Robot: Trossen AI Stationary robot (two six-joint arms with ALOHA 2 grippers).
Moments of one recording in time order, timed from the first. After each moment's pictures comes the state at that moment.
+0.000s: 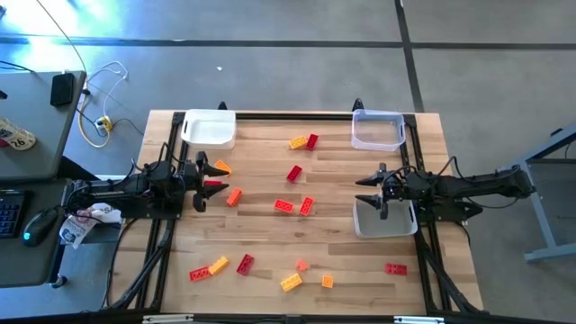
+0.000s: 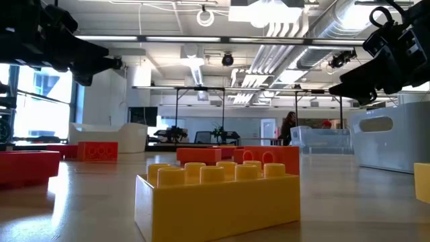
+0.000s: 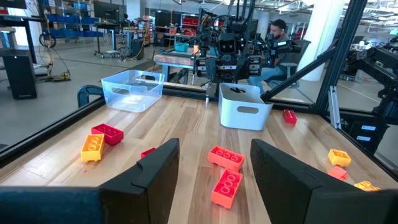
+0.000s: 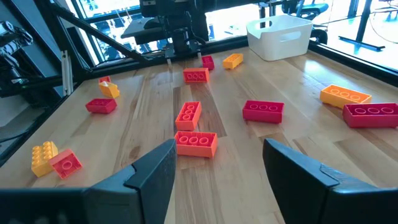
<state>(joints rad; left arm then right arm) 0.23 0.08 0.03 0.02 0.01 -0.09 0.07 0.24 0.01 0.04 0.14 0.20</state>
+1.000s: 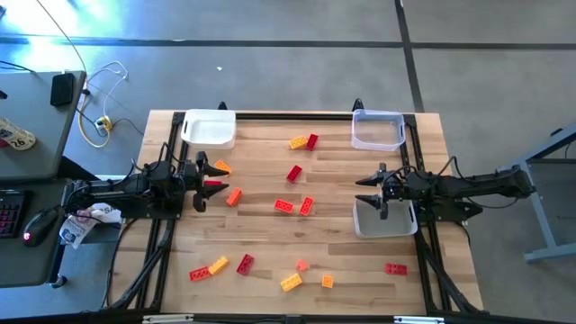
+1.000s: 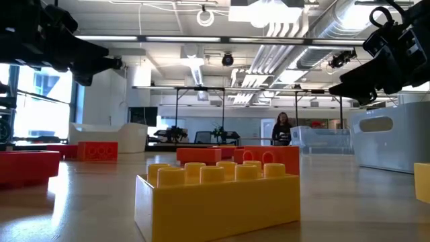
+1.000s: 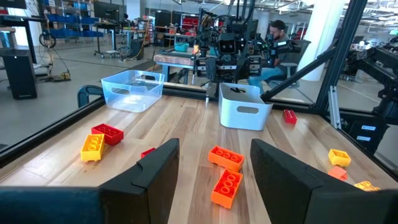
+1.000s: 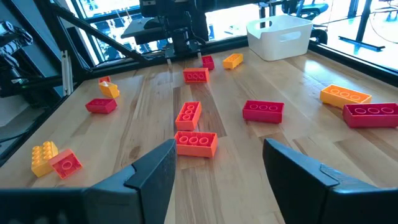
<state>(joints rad) 0.23 0.08 0.03 0.02 0.01 -0.09 0.07 0.24 0.01 0.04 0.14 0.20</state>
